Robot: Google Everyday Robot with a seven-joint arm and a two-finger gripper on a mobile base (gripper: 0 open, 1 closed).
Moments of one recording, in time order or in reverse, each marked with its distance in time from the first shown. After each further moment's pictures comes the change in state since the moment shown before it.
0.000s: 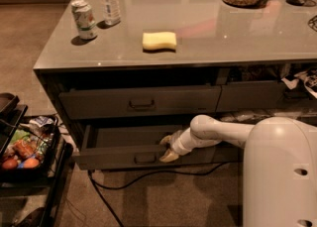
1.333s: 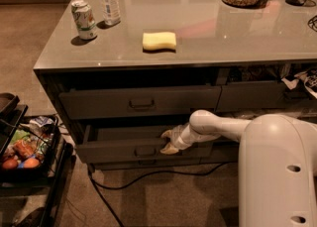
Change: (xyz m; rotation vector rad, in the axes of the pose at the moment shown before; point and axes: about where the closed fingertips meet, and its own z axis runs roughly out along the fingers) arm -0.003 -0.021 -0.003 0.020 0.023 -0.007
